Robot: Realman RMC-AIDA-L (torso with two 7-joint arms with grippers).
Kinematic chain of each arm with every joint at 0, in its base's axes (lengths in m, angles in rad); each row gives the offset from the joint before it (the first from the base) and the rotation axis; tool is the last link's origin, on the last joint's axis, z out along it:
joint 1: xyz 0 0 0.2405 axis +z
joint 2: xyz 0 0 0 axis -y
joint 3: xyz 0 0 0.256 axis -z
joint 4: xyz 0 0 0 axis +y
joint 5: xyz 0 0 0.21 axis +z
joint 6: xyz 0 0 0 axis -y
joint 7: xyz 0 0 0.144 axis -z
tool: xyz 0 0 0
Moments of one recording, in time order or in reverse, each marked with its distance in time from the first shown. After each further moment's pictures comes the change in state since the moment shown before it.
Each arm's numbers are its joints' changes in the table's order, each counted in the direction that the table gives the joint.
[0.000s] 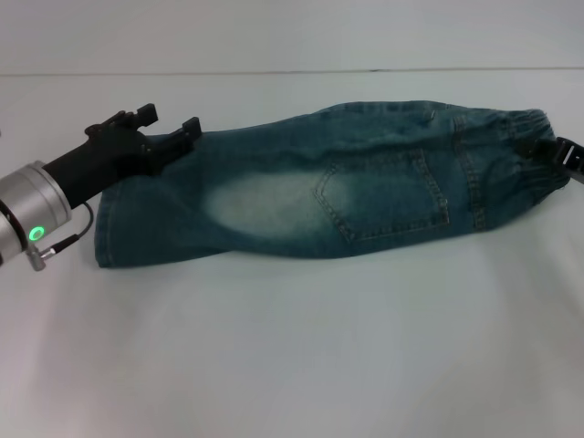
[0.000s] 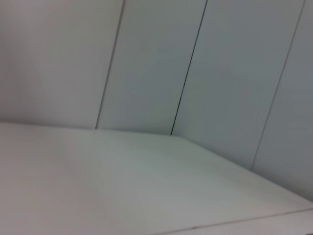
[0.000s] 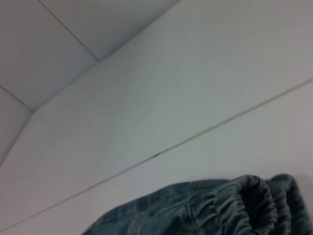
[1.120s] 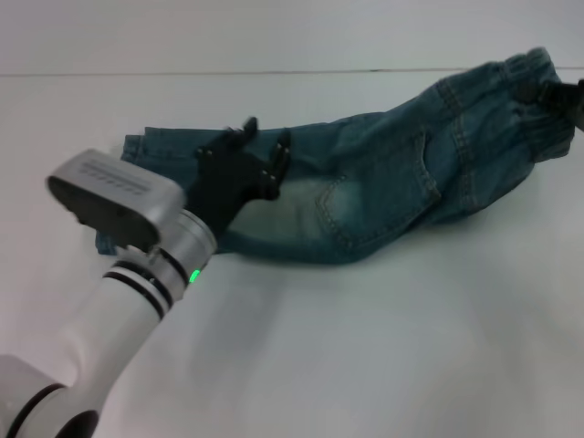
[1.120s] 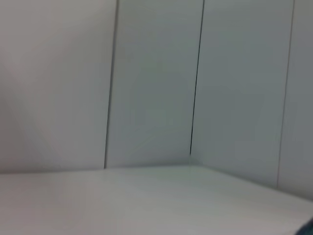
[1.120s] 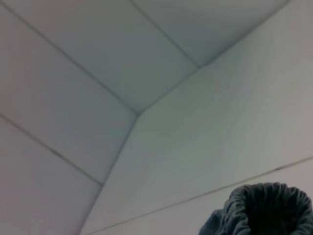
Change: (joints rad) left arm -0.130 0.002 0.331 -0.761 -0.318 0.108 -1.079; right arm -0.064 -0.046 -0.024 -0.364 -0.002 0.411 -0.217
